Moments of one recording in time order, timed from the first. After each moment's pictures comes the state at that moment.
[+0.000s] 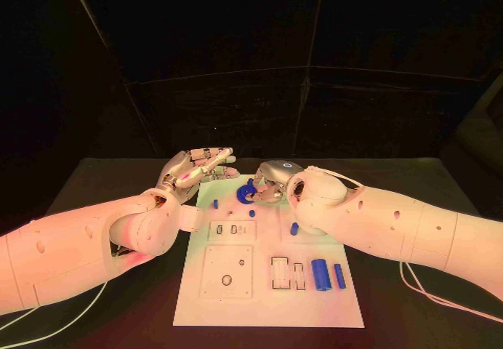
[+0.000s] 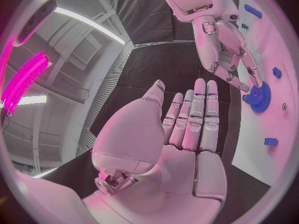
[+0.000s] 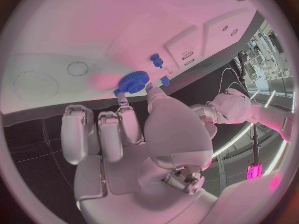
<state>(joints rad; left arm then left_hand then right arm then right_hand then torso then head) 1.22 -0.88 -0.05 1.60 0.06 -0.33 0.52 1.40 0.04 -0.02 0.17 0.15 0.88 0.22 0.11 0.07 0.94 0.19 0.12 0.07 1.10 0.13 0.18 0.20 0.17 0.94 0.24 0.24 0.09 1.24 -0.45 -0.01 1.28 -1.60 -0.26 -0.35 1.21 -0.03 0.03 0.24 0.26 0.90 0.17 0.07 0.07 1.43 0.09 1.40 1.31 1.47 0.01 1.55 1.31 0.06 1.46 0.11 1.47 1.31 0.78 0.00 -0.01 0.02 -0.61</state>
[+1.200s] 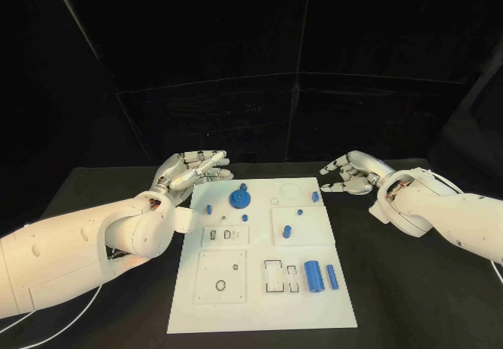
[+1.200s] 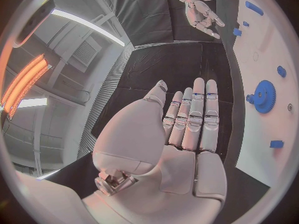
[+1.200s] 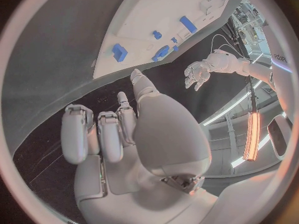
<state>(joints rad) 1.22 -0.88 -0.05 1.57 0.06 -0.33 0.53 1.42 0.05 -0.01 0.15 0.15 0.93 0.21 0.12 0.07 1.00 0.17 0.13 0.07 1.11 0.11 0.17 0.22 0.17 0.96 0.23 0.23 0.08 1.24 -0.87 -0.01 1.33 -1.15 -0.36 0.07 1.45 -0.06 0.02 0.08 0.24 0.90 0.16 0.06 0.07 1.41 0.08 1.37 1.31 1.47 0.00 1.55 1.31 0.06 1.45 0.10 1.46 1.31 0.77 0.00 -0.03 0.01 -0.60</state>
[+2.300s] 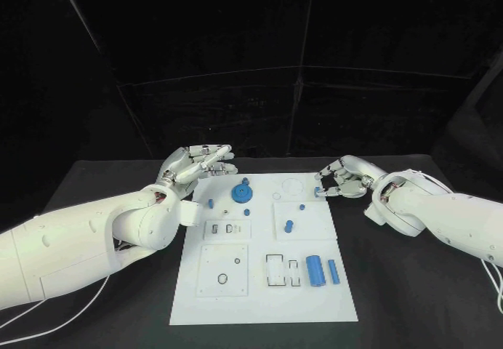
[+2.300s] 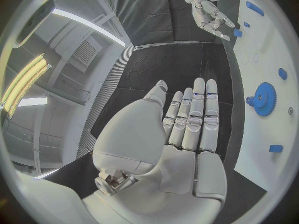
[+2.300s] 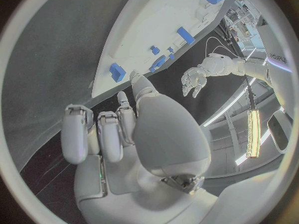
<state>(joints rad) 1.22 -0.86 -0.05 1.55 0.06 -0.33 0.53 1.42 0.05 -0.01 0.14 0.15 0.92 0.22 0.12 0.07 1.00 0.17 0.12 0.07 1.12 0.12 0.17 0.23 0.17 0.97 0.23 0.23 0.08 1.21 -0.82 -0.01 1.27 -1.13 -0.29 0.13 1.47 -0.04 0.02 0.06 0.25 0.91 0.17 0.08 0.07 1.41 0.08 1.37 1.31 1.47 0.00 1.55 1.31 0.06 1.45 0.10 1.46 1.31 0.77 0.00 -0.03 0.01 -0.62</state>
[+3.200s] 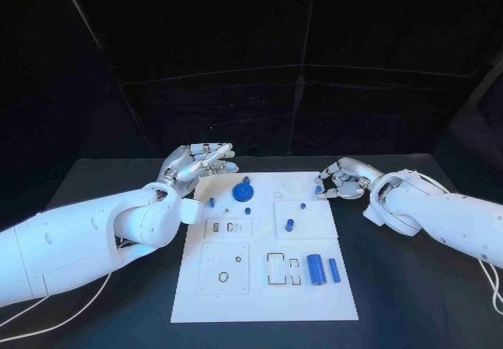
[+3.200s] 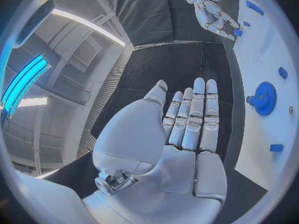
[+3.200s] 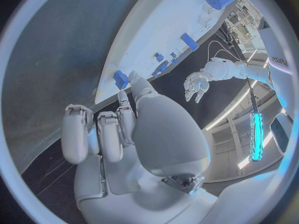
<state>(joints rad) 1.22 -0.86 -0.05 1.55 0.06 -0.33 0.53 1.42 0.05 -0.01 0.14 0.15 0.92 0.22 0.12 0.07 1.00 0.17 0.12 0.07 1.12 0.12 0.17 0.23 0.17 0.97 0.23 0.23 0.08 1.20 -0.79 -0.01 1.24 -1.16 -0.26 0.10 1.48 -0.02 0.03 0.04 0.23 0.96 0.16 0.10 0.07 1.41 0.08 1.38 1.31 1.47 0.00 1.55 1.31 0.06 1.45 0.10 1.46 1.31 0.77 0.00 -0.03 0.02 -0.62</state>
